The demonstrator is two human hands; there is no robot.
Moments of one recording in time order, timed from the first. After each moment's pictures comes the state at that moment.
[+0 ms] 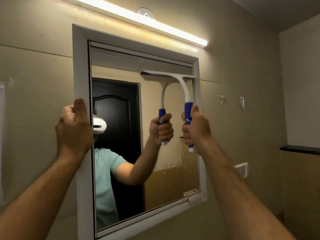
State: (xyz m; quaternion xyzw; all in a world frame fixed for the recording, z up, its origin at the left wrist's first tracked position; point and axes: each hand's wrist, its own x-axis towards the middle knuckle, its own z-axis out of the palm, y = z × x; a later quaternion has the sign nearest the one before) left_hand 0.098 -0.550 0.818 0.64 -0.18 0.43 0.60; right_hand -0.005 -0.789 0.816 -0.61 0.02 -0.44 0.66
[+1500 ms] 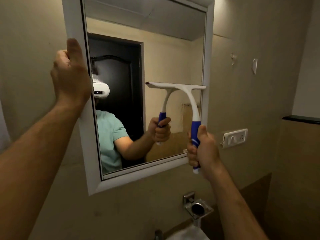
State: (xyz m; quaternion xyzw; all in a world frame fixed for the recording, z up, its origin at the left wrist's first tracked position) left_hand 0.096 -0.550 0.820 0.66 -0.16 0.42 0.60; right_hand -0.035 -0.782 0.668 -0.63 0.05 -0.35 0.69
